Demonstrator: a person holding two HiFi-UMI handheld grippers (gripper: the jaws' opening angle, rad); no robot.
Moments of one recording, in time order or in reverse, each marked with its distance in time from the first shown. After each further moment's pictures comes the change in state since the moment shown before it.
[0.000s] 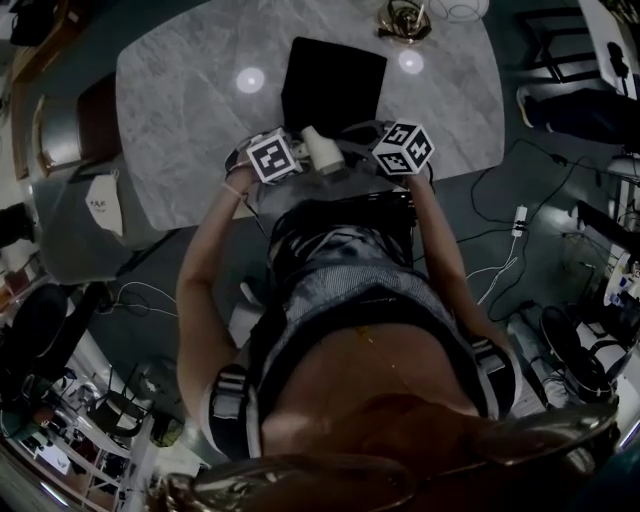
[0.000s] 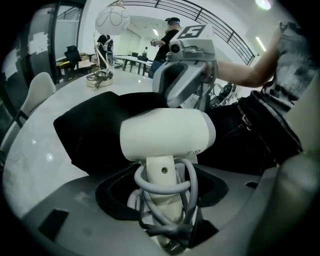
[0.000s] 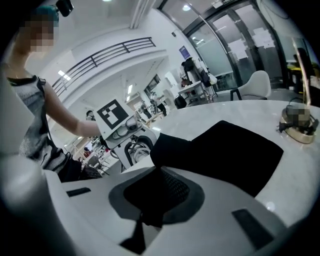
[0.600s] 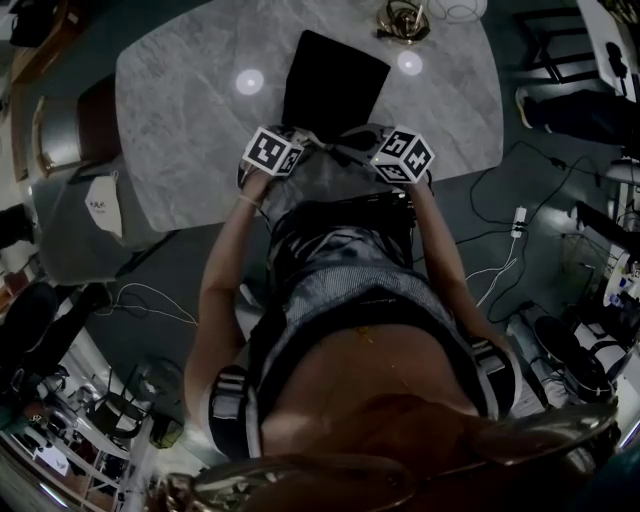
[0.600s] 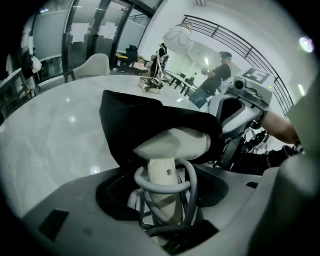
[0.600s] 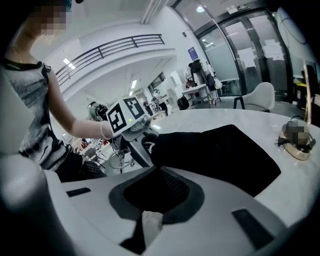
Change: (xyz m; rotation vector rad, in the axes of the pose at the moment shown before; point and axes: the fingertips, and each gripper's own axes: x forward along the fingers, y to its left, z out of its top) left arm -0.002 0.036 0.008 -0.542 -0.236 0.127; right arm -0.004 0.013 0.003 -0.101 0.025 -0.036
